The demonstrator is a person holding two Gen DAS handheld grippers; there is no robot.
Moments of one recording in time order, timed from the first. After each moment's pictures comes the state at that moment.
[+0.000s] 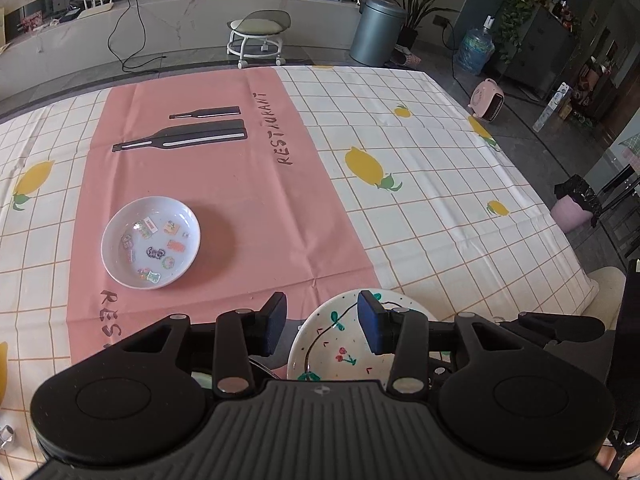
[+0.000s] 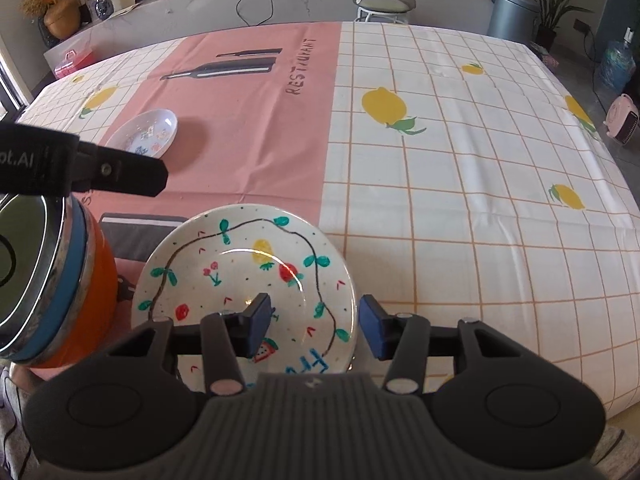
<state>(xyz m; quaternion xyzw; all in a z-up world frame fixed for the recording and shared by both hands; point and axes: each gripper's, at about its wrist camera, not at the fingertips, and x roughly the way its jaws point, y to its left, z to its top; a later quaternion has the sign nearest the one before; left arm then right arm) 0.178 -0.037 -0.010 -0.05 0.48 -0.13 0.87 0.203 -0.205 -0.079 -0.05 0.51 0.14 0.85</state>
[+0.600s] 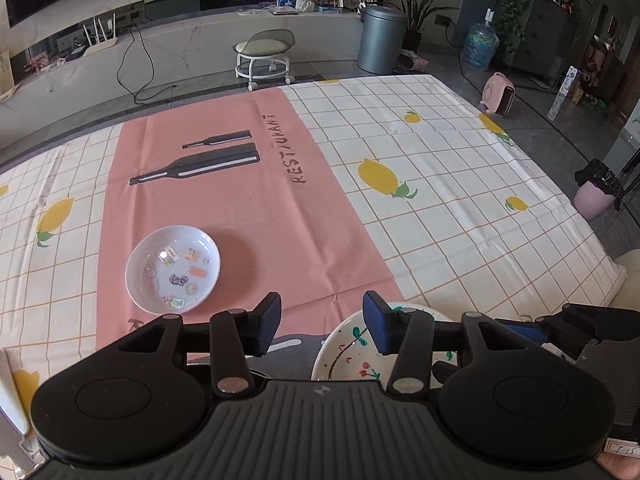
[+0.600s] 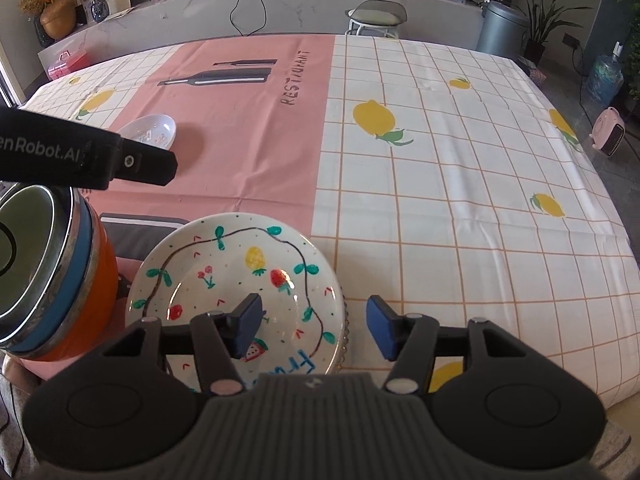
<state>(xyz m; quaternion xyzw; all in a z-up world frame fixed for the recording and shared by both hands) 0.174 -0.046 -0.003 0.01 0.45 -0.10 0.89 0.190 -0.202 -0.067 -0.06 0.49 0.12 0.86</state>
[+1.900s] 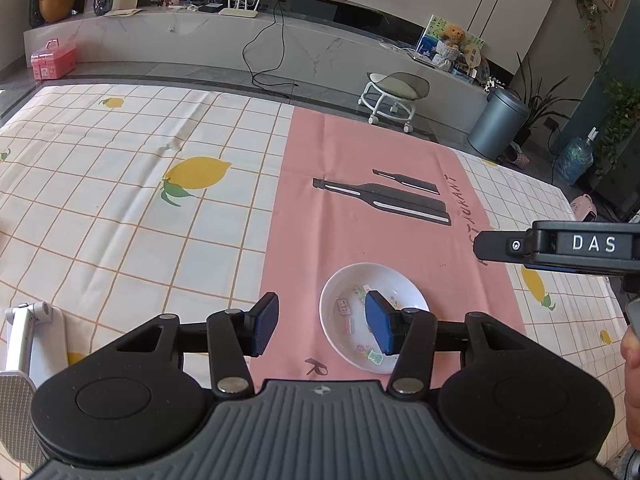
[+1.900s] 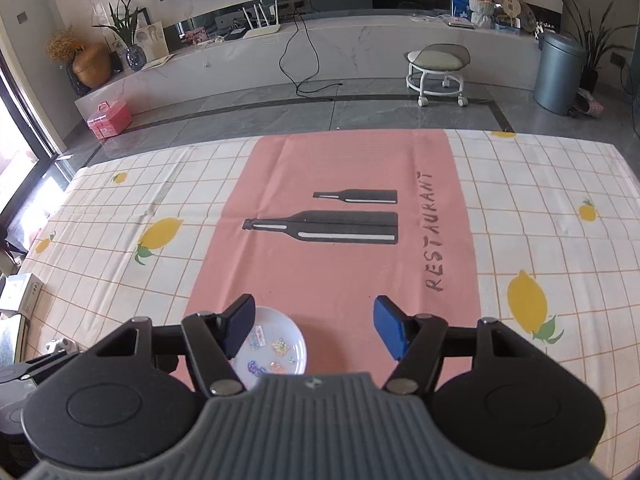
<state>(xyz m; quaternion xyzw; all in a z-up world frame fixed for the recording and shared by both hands) 0.205 0.120 -0.035 -0.15 0.41 0.03 0.90 0.336 -0.059 -0.018 0.00 0.46 0.19 0.87</state>
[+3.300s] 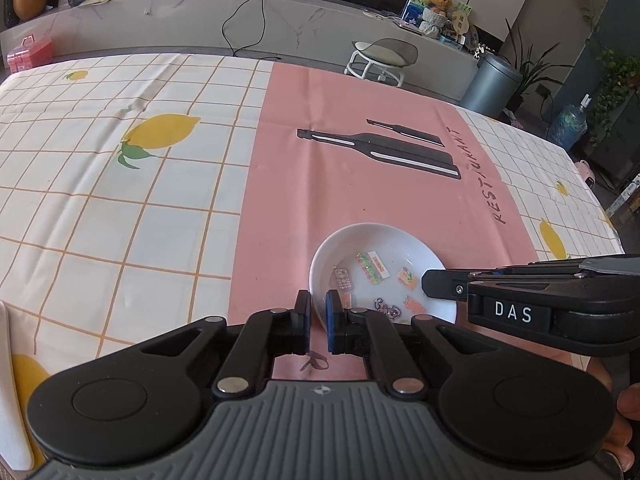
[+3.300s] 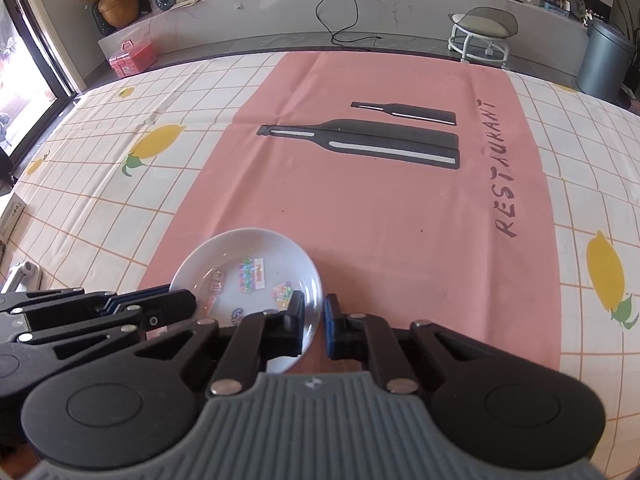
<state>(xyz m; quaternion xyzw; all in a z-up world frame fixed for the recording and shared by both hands) 0.222 0.110 -0.082 -0.13 0.44 0.00 0.89 0.337 -0.031 -0.101 -0.05 0.50 0.24 0.83</state>
